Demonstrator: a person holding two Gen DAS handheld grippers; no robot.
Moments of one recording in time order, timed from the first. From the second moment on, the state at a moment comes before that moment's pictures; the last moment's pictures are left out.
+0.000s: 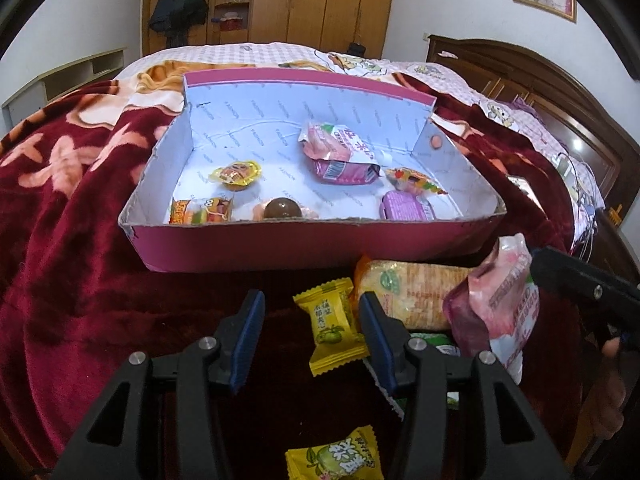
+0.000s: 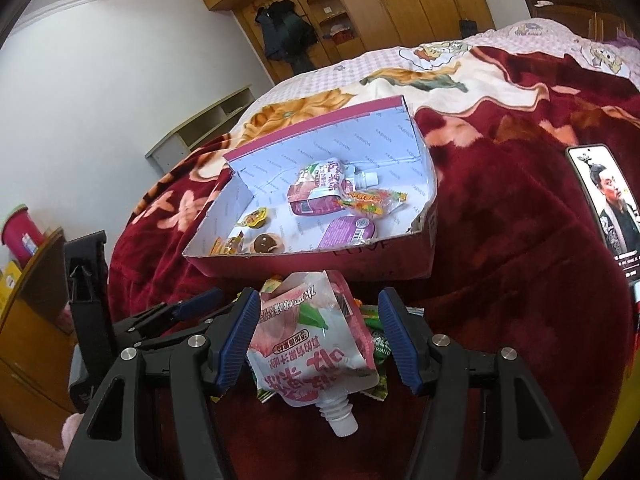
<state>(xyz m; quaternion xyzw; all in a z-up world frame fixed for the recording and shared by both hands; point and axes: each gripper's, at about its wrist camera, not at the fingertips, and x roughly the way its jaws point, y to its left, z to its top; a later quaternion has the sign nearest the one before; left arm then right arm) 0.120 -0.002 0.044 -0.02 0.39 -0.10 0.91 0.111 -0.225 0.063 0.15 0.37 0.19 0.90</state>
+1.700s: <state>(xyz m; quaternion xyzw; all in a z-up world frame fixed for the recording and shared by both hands) 0.080 0.042 0.041 -0.03 0.37 -0.05 0.93 0.068 -0.159 0.062 0.10 0.39 0.27 0.87</state>
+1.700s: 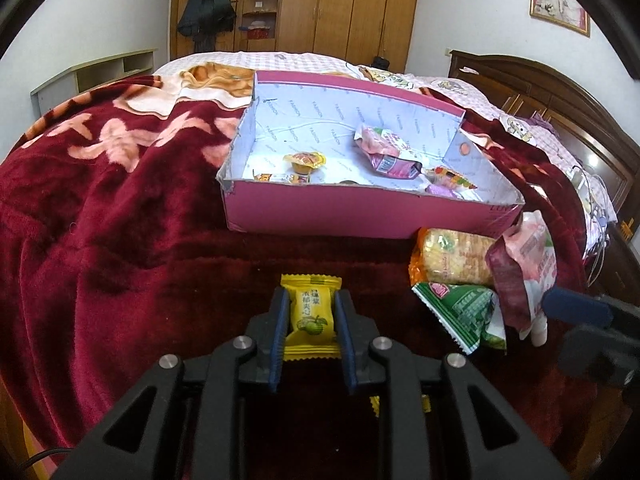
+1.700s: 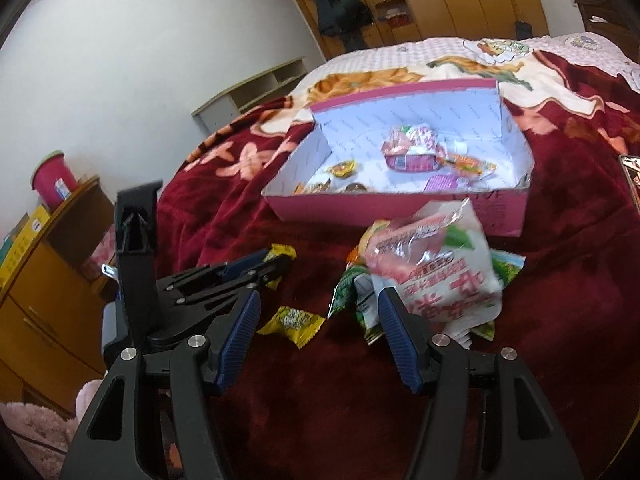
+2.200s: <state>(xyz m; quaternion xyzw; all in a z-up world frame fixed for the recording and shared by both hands) 0.082 0.043 0.039 -0.03 0.37 -0.05 0.93 0.068 -0.179 0.068 0.03 0.36 0.17 0.92</state>
